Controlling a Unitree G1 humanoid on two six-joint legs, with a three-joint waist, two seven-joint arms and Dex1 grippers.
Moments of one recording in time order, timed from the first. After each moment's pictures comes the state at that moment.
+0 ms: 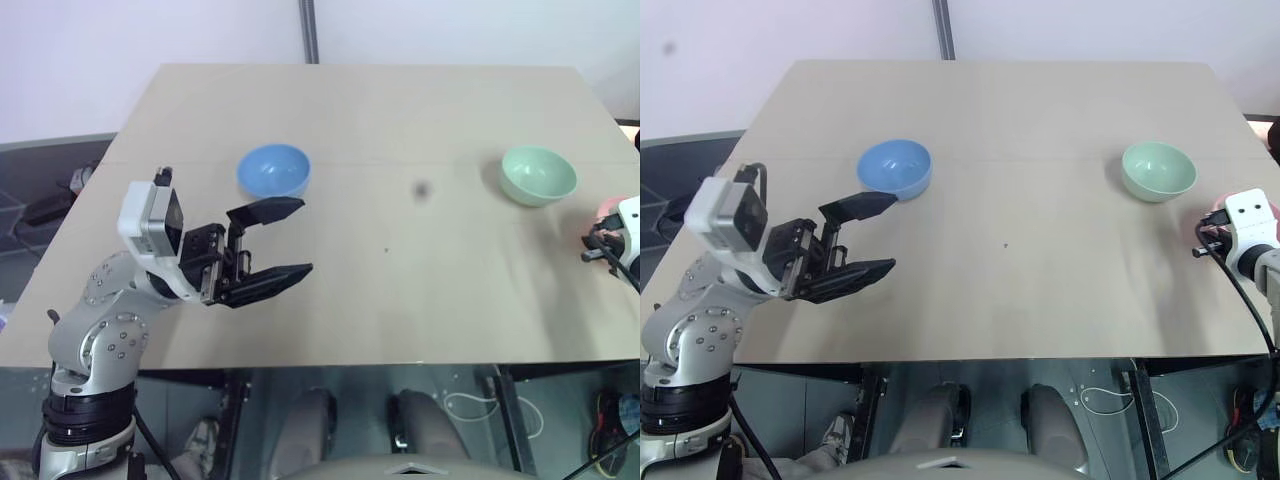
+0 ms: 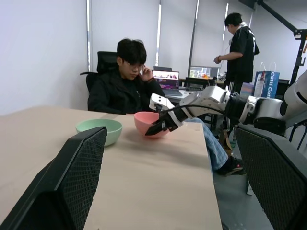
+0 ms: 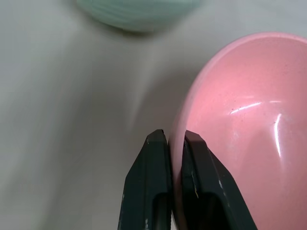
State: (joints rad) left arm -0.19 0.64 0.27 -0.41 -0.97 0.43 -1.14; right arm -0.21 -0.86 -0.28 -0.02 0.23 0.70 0.58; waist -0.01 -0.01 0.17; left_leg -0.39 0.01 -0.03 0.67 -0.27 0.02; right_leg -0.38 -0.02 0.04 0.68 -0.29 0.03
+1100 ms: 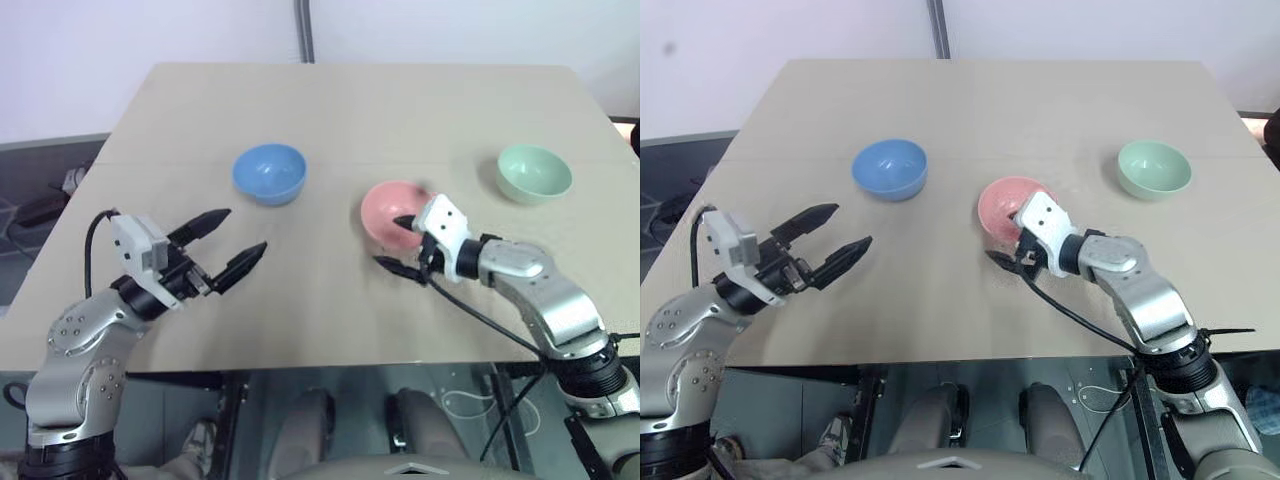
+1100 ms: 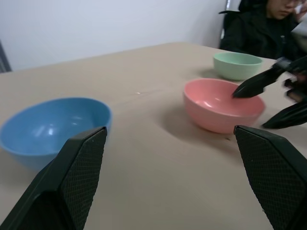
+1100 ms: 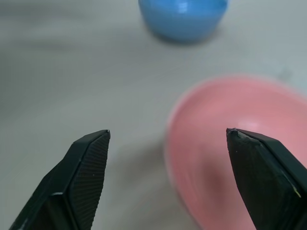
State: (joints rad) left arm 0.04 0.63 0.38 -0.37 -0.64 0.27 -0.82; right arm -0.43 -0.50 0.18 -0.44 0.28 0.72 0.70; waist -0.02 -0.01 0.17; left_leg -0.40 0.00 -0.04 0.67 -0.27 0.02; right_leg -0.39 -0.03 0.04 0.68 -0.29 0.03
